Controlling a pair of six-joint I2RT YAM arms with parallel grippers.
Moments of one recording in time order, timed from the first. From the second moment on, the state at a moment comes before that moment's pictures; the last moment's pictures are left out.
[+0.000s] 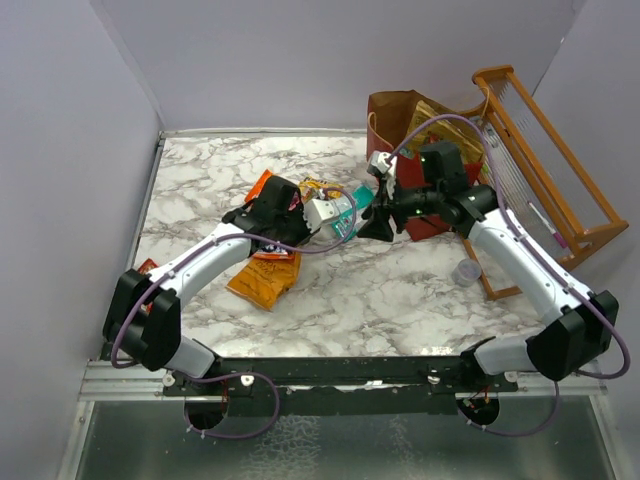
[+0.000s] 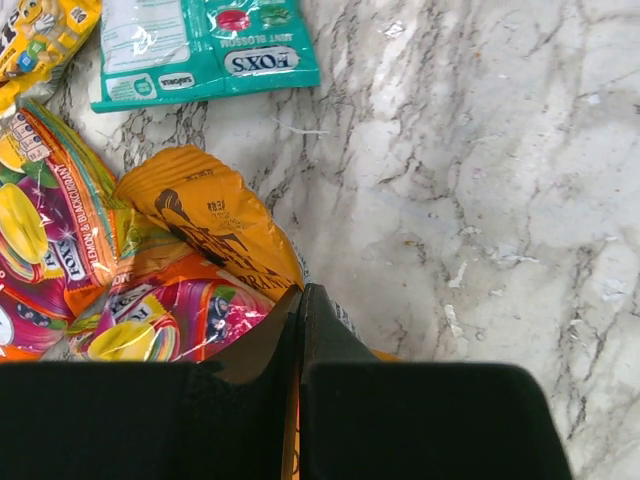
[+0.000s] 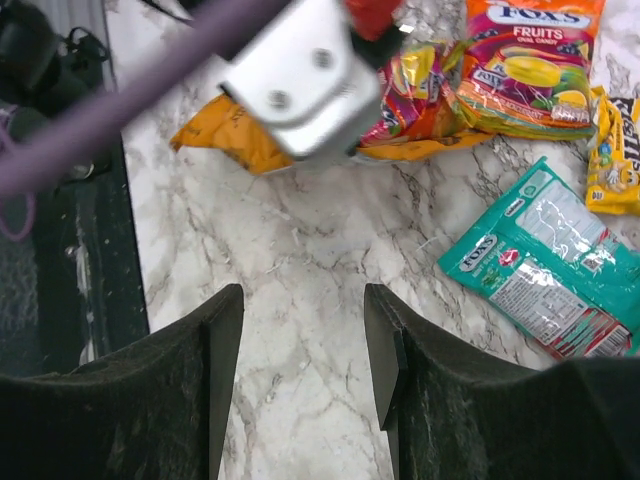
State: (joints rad) left arm -0.56 1.48 1.08 -0.45 0.33 0.53; right arm 0.45 1.35 1.33 -0.64 -0.82 -0.38
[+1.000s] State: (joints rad) left arm -0.56 1.35 1.00 -0.41 0.49 0.48; right arm 0.60 1.69 1.36 -0.29 -0.54 0.04
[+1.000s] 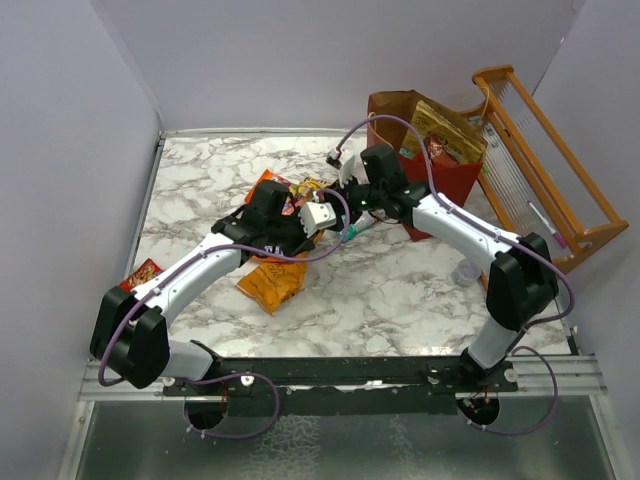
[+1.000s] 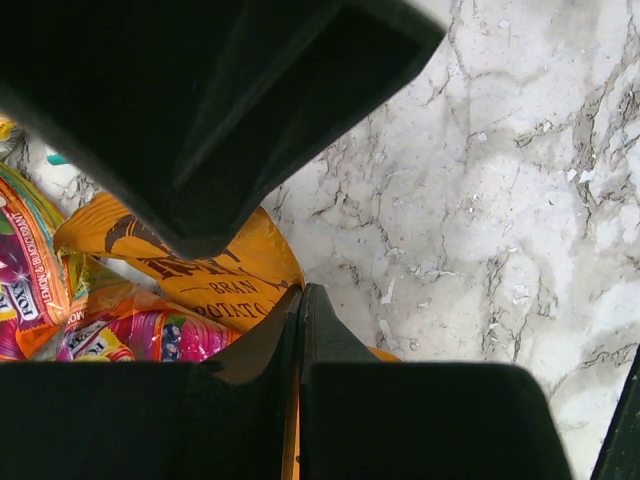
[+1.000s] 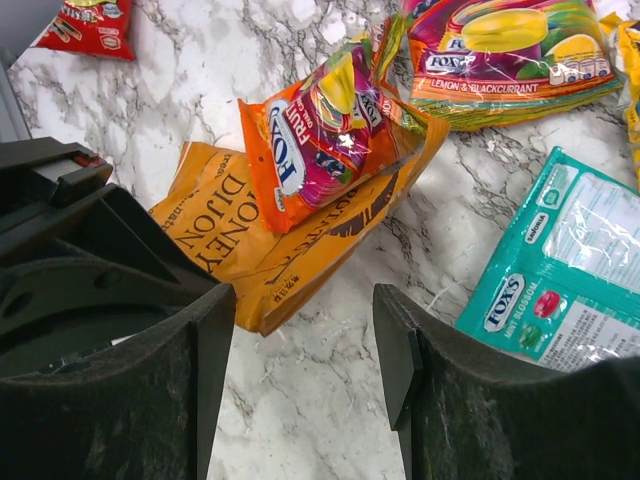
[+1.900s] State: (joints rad) left arm -0.54 1.31 0.98 -0.38 0.51 0.48; right arm 0.68 1.80 1.50 -0.38 -0.37 0.02
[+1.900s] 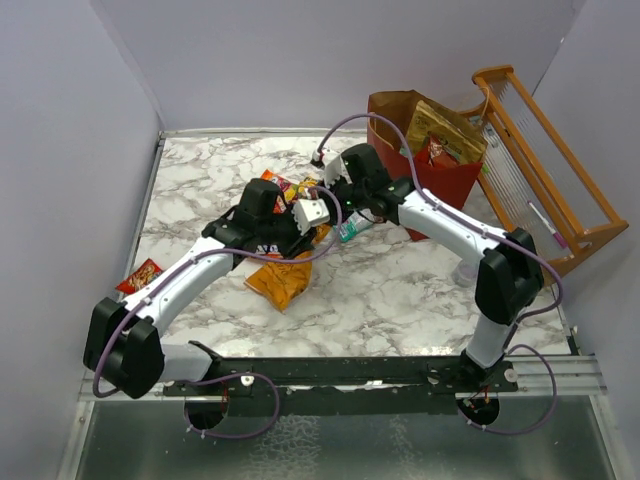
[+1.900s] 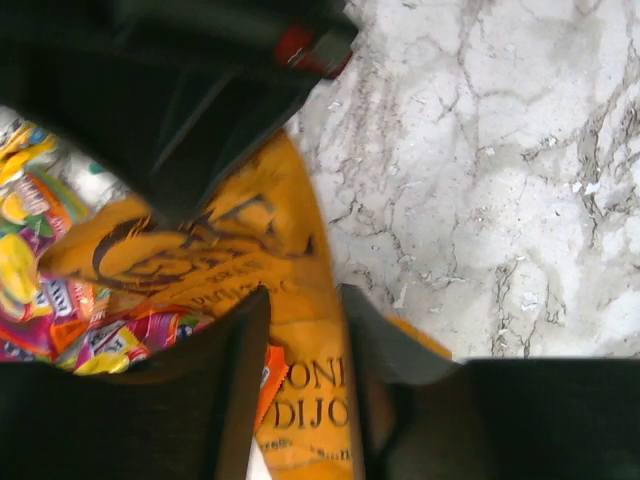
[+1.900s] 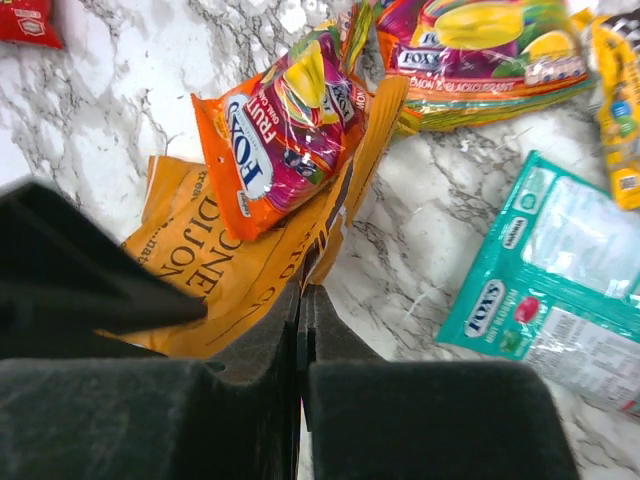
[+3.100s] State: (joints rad) left arm -0.13 1.17 1.00 -0.38 0.45 0.36; right arm 0.54 1.46 1.89 -0.64 -0.32 -0.34
